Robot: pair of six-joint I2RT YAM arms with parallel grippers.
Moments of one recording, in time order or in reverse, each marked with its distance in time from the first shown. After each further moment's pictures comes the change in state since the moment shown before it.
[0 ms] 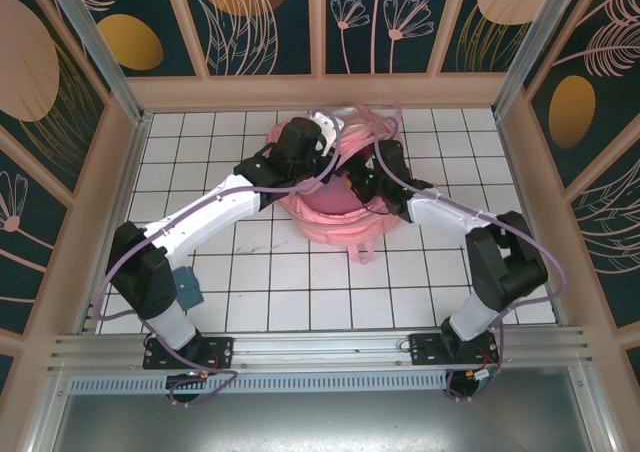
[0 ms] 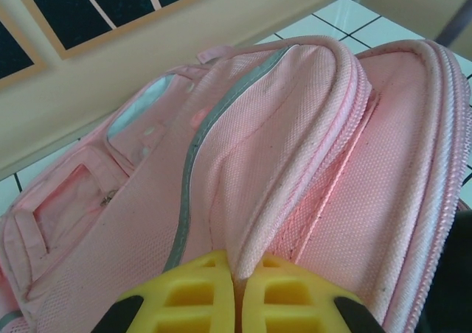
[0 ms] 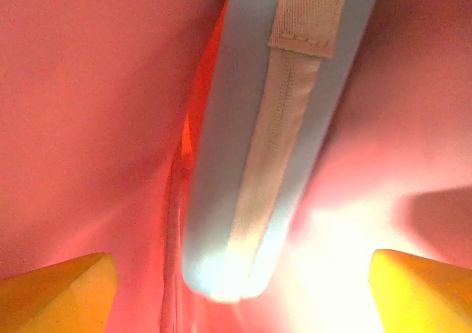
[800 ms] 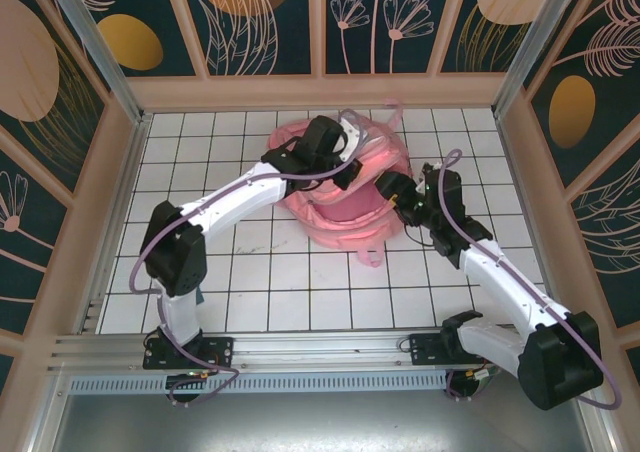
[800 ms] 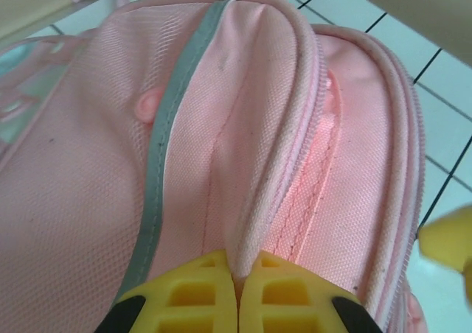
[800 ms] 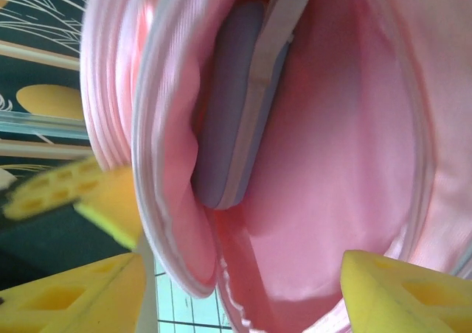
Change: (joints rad) left arm -0.002 0.235 0.201 -0.098 0.282 -0.050; right arm -0.120 -0.545 -0.296 -0.190 0.050 -0.006
